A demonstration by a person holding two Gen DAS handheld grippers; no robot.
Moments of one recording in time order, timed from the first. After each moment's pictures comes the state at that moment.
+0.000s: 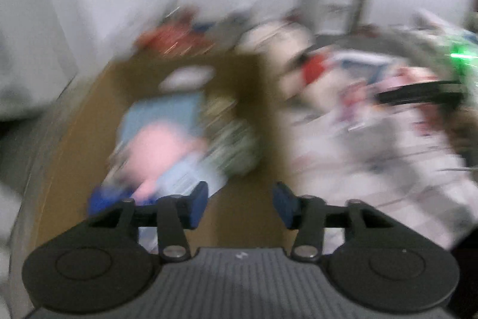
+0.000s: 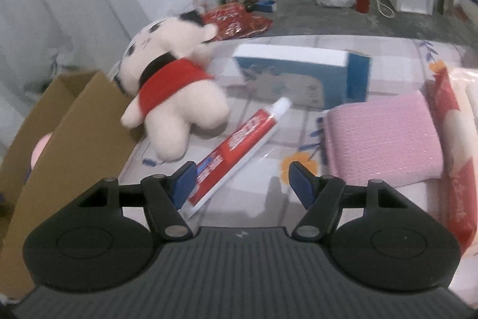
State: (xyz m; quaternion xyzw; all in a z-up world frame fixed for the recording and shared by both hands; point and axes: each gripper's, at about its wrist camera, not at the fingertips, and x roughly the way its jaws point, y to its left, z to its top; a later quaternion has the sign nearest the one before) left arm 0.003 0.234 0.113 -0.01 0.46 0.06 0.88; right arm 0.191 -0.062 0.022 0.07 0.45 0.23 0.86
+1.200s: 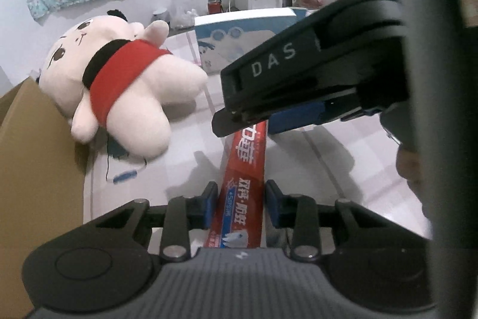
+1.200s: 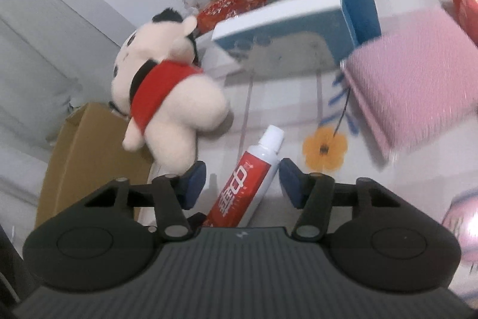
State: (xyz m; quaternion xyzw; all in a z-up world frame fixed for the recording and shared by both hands) left arm 0.174 0.017 0.002 0.08 0.45 -0.06 0.89; right arm 0.205 -0.065 -0.023 0.21 0.49 0.23 0.81
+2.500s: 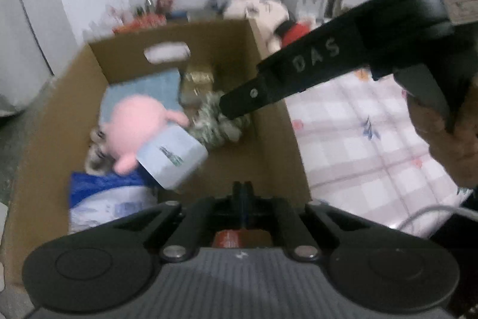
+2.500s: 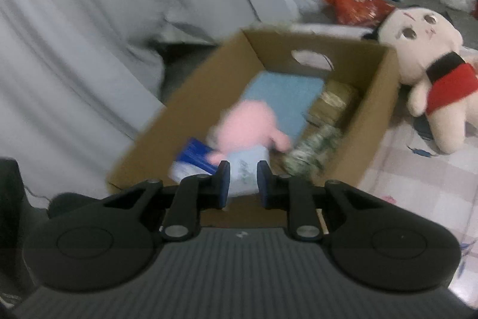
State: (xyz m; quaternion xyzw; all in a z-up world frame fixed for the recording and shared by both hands) left arm -0.002 0.231 0.104 0.01 0.46 -0.01 0.89; right arm 0.083 0.180 0.096 0.04 0.47 0.41 0.78
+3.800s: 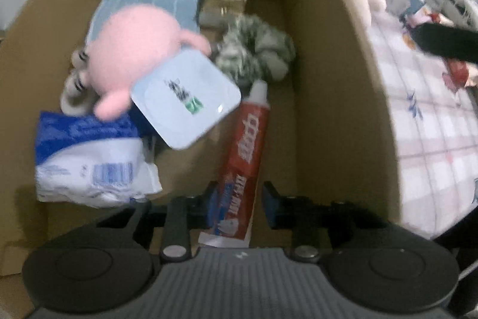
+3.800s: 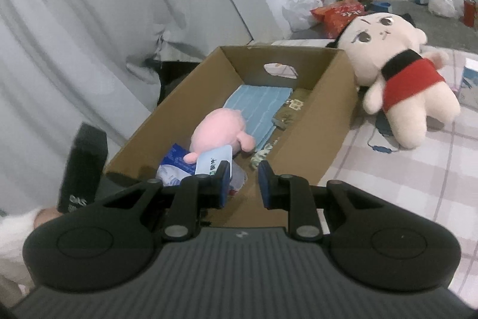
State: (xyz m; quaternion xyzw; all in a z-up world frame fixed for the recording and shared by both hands) left arm 0.050 0.269 0.038 -0.07 0.59 0.00 0.81; right arm 0.081 0.105 0.094 0.09 0.43 0.41 0.80
